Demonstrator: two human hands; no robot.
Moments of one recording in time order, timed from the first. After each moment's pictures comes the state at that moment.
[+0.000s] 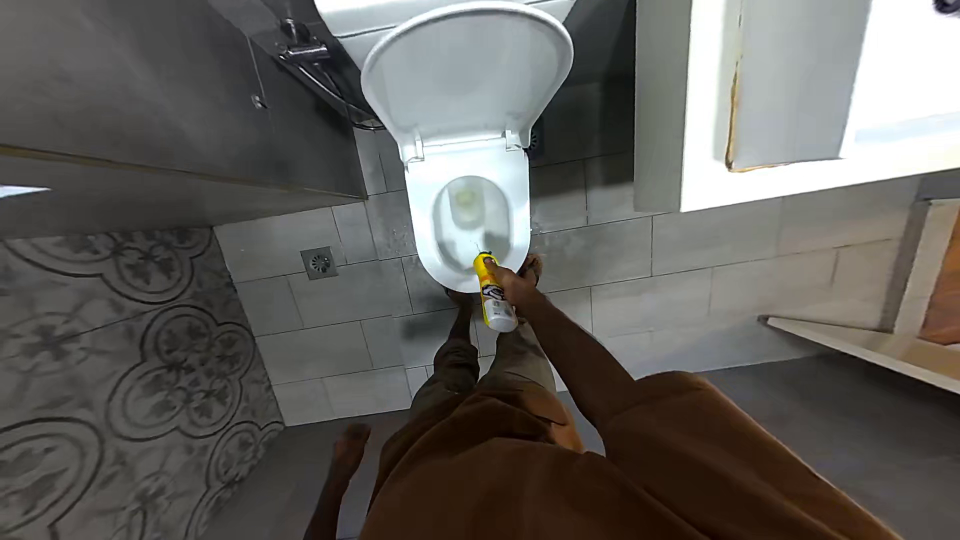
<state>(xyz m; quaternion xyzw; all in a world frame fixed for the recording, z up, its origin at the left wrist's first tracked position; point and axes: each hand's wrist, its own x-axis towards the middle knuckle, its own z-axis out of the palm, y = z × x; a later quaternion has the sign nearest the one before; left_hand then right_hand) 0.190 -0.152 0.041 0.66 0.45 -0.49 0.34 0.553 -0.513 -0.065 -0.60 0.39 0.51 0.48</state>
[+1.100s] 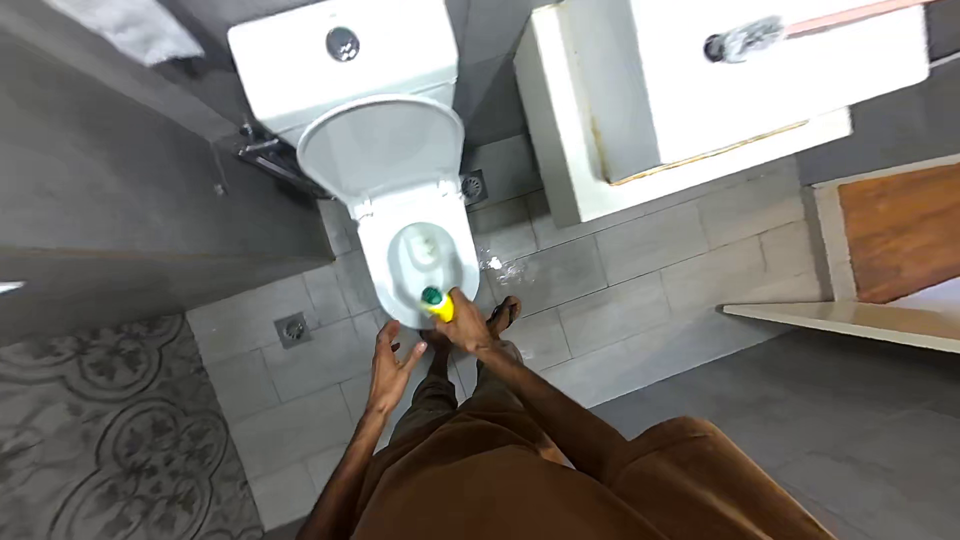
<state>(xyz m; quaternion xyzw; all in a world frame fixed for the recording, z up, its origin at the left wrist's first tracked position) 0.459 -0.344 0.087 0.79 0.19 -0.21 0.54 0.524 -0.538 0.034 -0.87 0.06 0.30 0.38</state>
